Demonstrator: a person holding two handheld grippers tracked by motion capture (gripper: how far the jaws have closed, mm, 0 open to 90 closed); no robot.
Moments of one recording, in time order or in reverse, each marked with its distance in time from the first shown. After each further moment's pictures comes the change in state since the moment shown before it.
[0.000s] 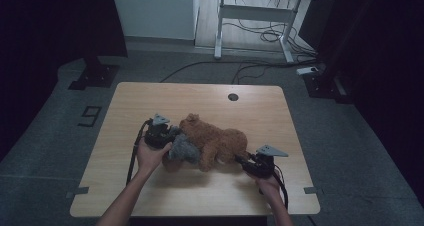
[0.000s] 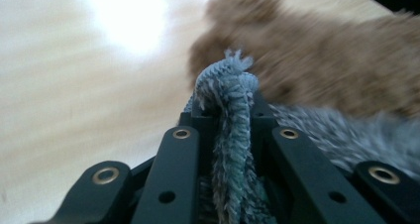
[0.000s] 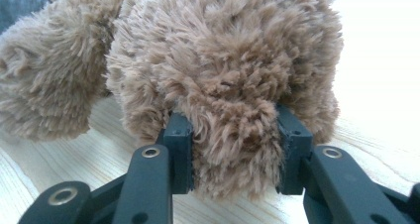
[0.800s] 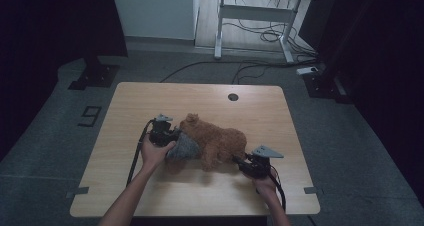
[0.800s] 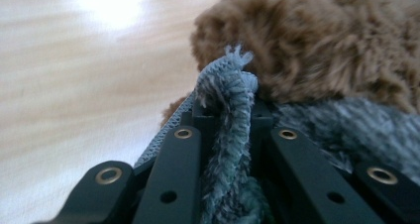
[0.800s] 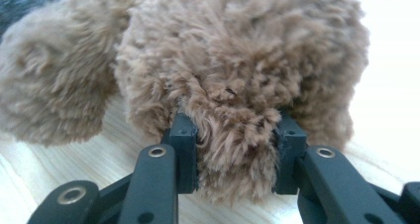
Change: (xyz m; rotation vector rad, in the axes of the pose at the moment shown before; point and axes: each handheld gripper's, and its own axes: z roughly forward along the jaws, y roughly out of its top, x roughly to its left) left arm 0.003 0.011 0.030 0.040 -0.074 -0.053; right arm 0.010 -0.001 0.008 -0.019 -0.006 -0.069
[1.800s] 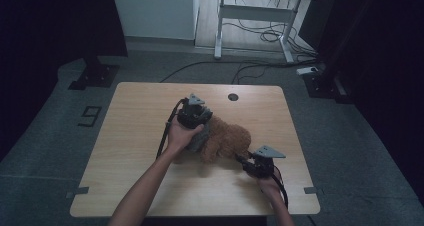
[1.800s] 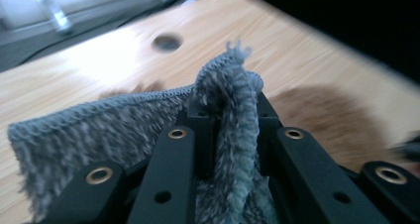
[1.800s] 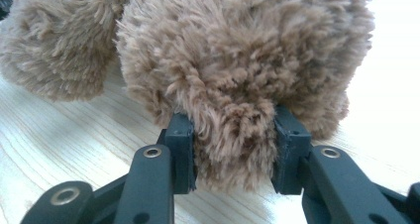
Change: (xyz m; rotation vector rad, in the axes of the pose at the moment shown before) left arm -0.068 0.075 0.022 -0.054 -0.004 0.225; right arm -0.012 -0.004 -0.004 0.025 -0.054 -0.050
